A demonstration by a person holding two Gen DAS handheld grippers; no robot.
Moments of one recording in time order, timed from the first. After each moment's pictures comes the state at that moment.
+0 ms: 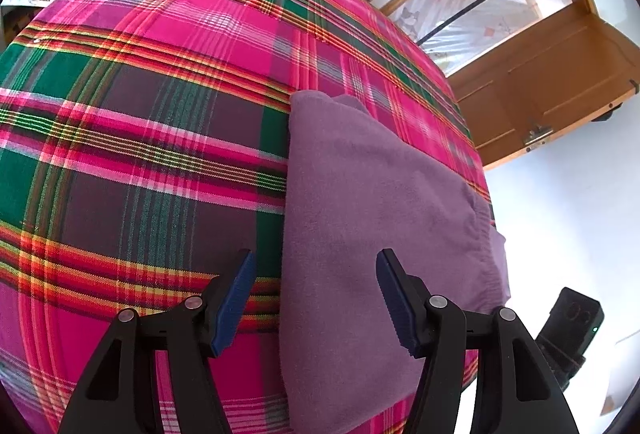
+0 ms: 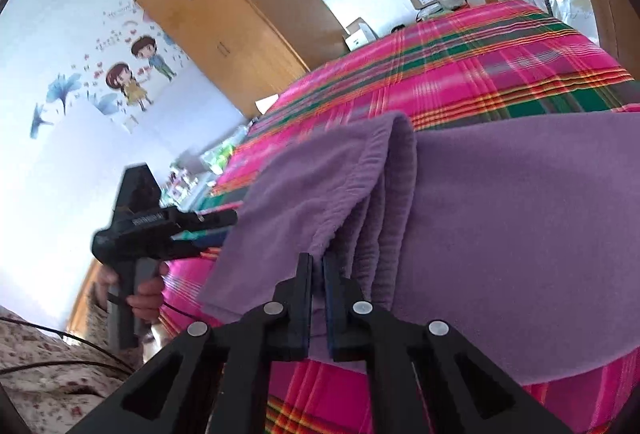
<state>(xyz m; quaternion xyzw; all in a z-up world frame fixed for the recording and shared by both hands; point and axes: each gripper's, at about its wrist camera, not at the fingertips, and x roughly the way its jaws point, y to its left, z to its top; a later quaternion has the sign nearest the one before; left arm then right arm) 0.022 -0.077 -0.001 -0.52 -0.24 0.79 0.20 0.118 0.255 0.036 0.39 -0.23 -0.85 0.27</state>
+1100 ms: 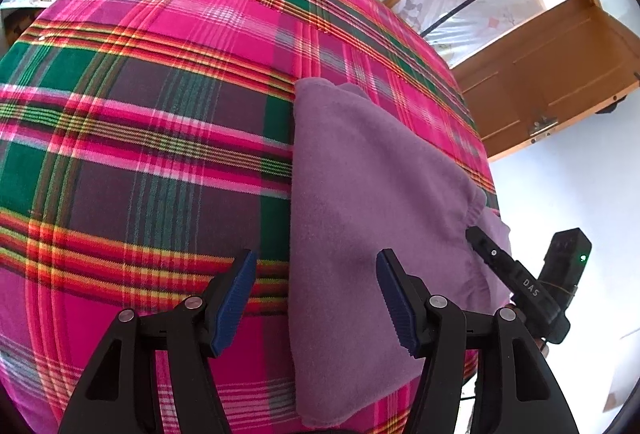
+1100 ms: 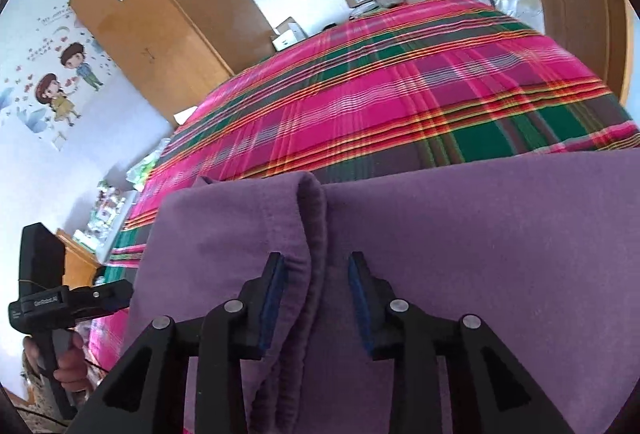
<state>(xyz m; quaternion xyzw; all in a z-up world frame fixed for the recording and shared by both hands) 0.029 -0.078 0.001 -0.54 -0.23 0.79 0.19 0.053 0.258 0.023 0.42 -0.17 -0.88 0.13</state>
